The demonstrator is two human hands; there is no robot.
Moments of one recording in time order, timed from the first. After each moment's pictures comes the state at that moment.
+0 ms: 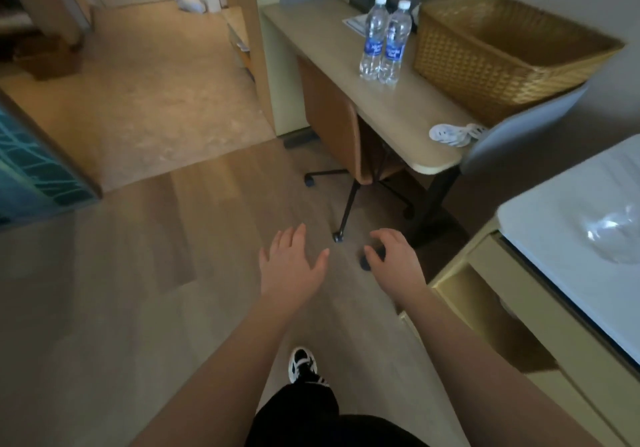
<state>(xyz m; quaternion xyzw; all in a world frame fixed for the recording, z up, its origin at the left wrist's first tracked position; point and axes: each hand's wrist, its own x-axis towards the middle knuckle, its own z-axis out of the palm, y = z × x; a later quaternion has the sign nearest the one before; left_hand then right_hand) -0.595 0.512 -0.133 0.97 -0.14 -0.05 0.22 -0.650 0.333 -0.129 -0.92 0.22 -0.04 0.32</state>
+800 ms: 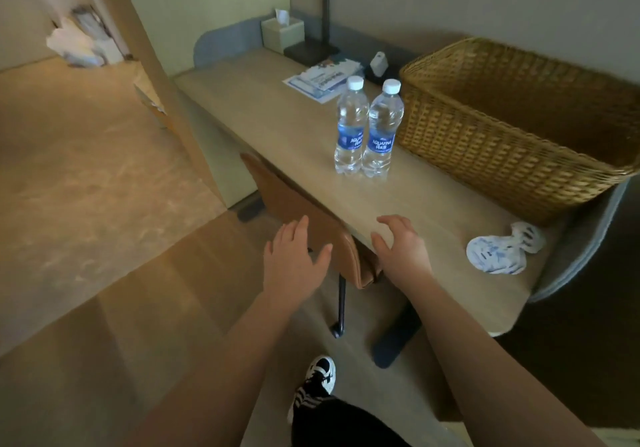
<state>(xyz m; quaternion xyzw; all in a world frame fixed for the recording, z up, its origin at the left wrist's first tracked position) -0.149 0.338 -0.115 0.92 -0.30 -0.06 0.24 -0.252 0.177 -0.115 -0.86 0.33 -0.16 0.34</state>
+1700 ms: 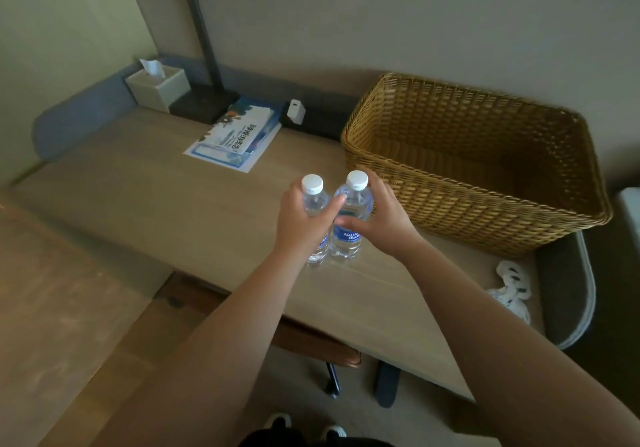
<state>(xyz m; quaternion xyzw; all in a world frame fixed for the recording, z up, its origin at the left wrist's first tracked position) 0.053 0.105 -0.048 0.73 -0.36 -0.23 0.54 -0.082 0.022 -0.045 -0.80 0.41 -0.23 0.38</state>
